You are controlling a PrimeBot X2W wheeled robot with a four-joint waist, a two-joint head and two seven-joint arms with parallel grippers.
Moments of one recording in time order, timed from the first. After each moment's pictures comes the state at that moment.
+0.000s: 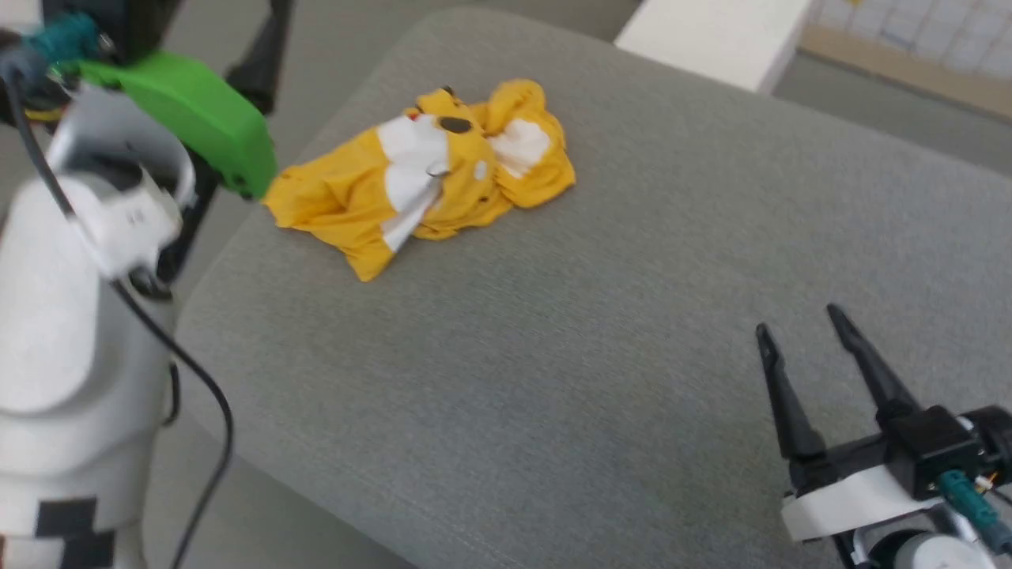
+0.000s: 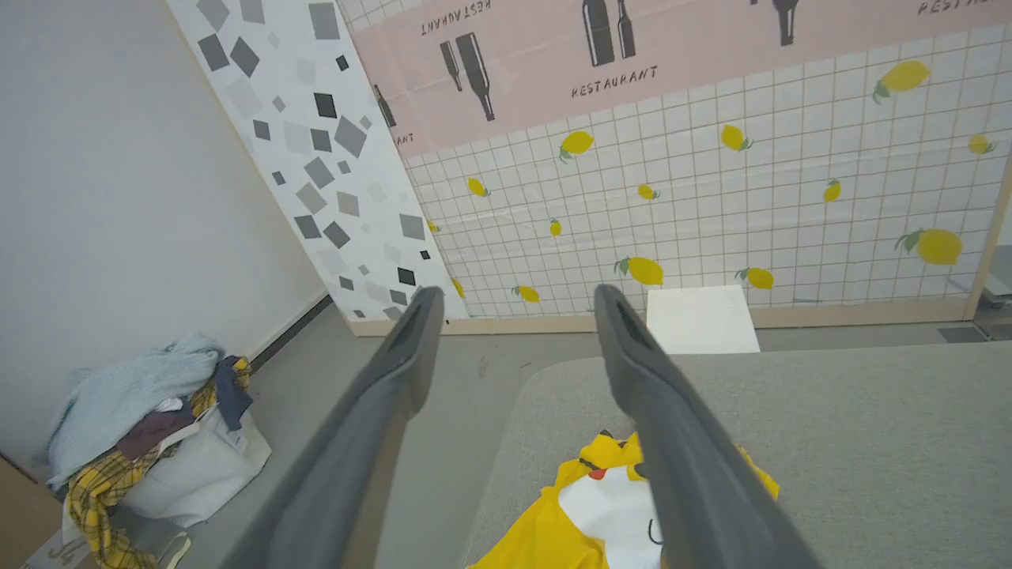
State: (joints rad) left arm -0.77 0.36 -0.18 0.06 -0.29 -0.12 0.29; right arm 0.04 -0.12 0.06 -0.13 -0.02 0.13 -0.15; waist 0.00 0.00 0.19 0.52
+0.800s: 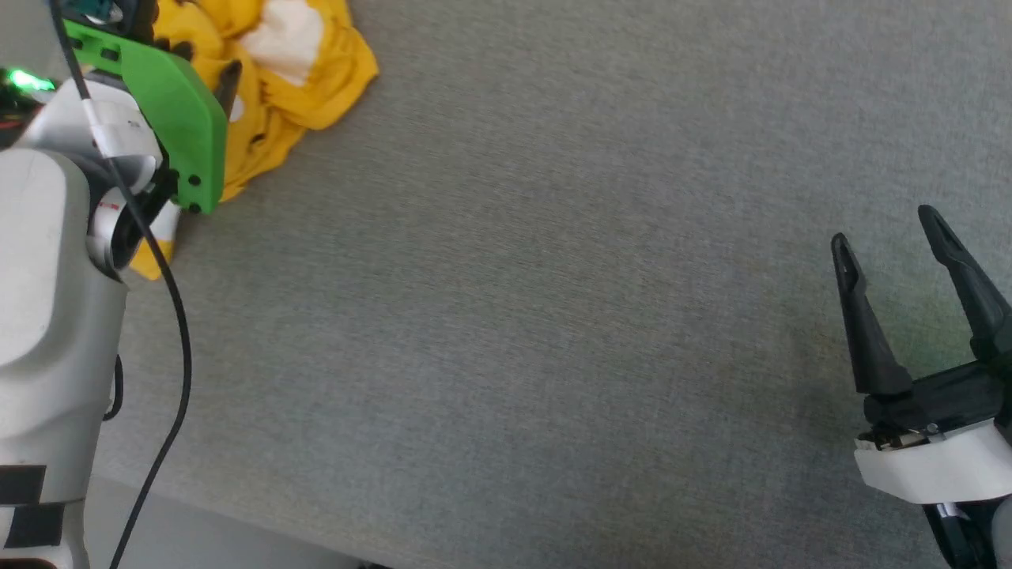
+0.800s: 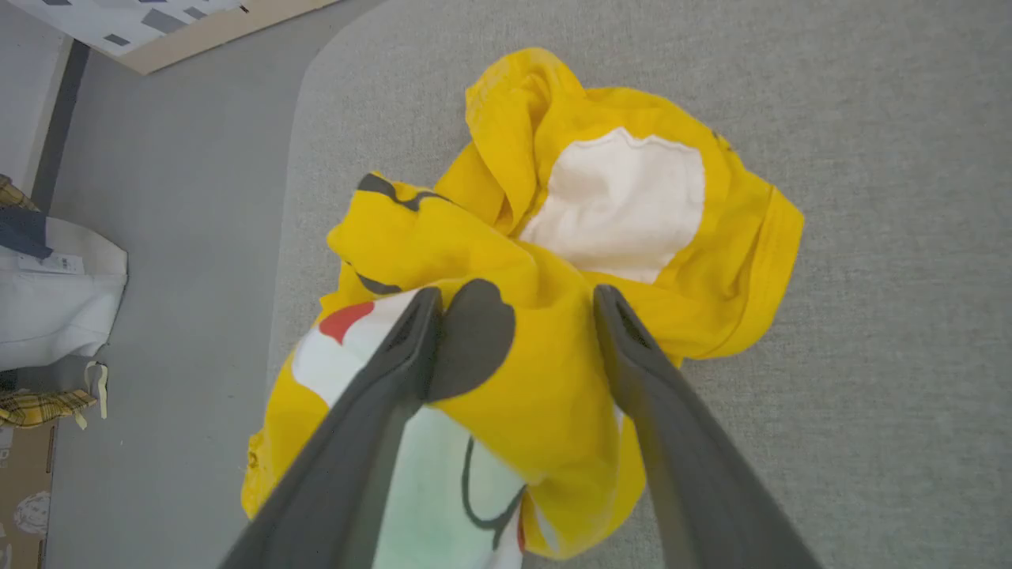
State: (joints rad) left arm -0.85 0.47 -0.27 0.29 -0.34 -0.12 0.60; right arm -0.04 -0.25 0.02 -0.36 0.06 0.13 -0.09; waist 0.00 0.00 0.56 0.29
